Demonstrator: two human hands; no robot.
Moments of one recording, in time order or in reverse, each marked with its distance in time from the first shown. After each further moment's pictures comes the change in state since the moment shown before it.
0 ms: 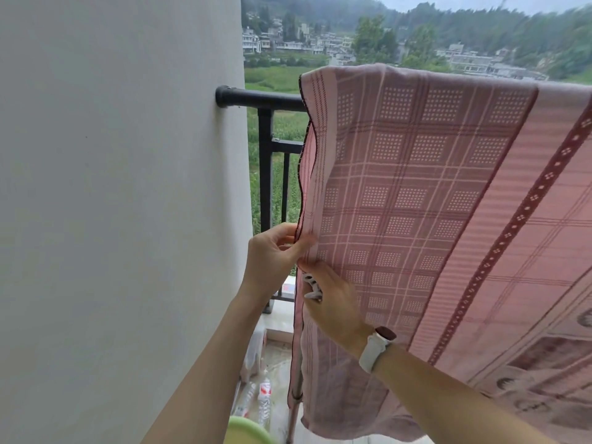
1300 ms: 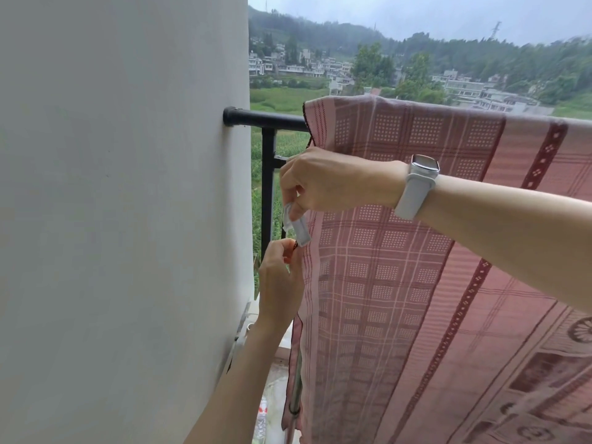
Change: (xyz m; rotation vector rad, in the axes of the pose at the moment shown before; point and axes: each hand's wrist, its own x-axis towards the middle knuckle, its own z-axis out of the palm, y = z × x) left_hand -0.017 -0.001 0.035 0.217 0.293 -0.015; right_hand 0.170 -0.088 -0.125 -0.360 -0.708 -0.437
